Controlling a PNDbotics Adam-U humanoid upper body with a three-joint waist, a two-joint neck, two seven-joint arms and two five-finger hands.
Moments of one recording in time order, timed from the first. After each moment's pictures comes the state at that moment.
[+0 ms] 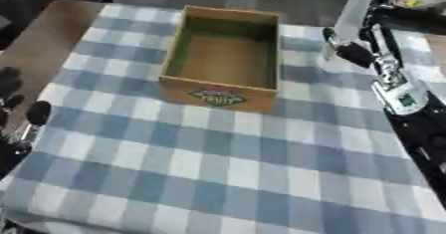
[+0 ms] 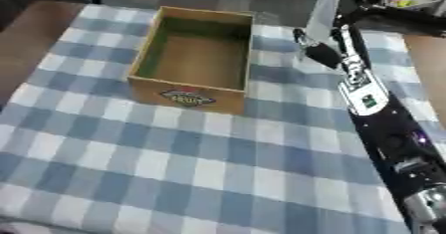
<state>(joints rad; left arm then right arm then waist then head) -0.25 0.19 0.13 -1.75 -0.23 -0.10 -0.02 -0.91 -0.43 -0.04 -0.75 0.30 -0.17 -0.20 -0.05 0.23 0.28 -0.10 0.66</state>
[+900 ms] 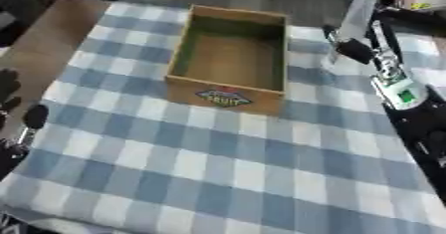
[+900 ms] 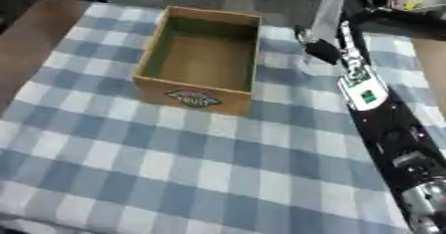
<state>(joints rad) -0.25 0.19 0.13 -1.75 -0.23 -0.10 -0.03 -0.94 -0.44 -0.05 -0.71 0.30 -0.16 -0.21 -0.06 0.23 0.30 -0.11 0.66</state>
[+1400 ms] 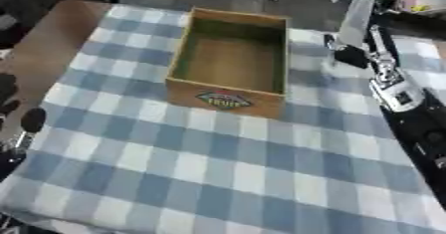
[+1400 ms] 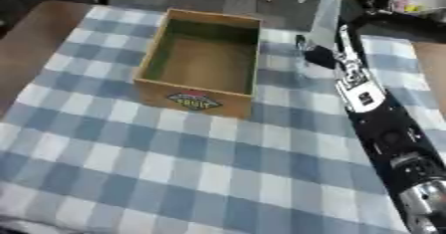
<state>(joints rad) -0.25 0.19 0.13 -1.75 -0.23 -0.10 -0.03 -0.95 -0.44 -0.05 -0.70 0.27 -0.15 -0.24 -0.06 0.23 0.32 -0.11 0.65</state>
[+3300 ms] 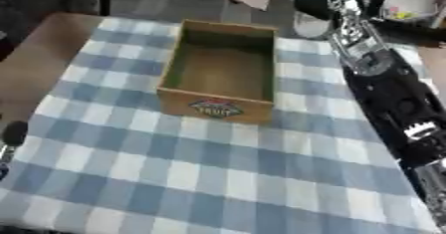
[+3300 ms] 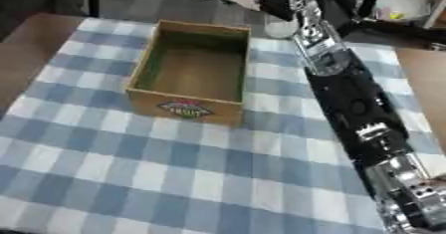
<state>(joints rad) -0.24 0.19 0.12 -1.75 -0.23 -0.11 -0.04 -1.08 -0.34 0.06 -0.95 0.13 -0.10 -0.22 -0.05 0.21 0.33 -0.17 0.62</state>
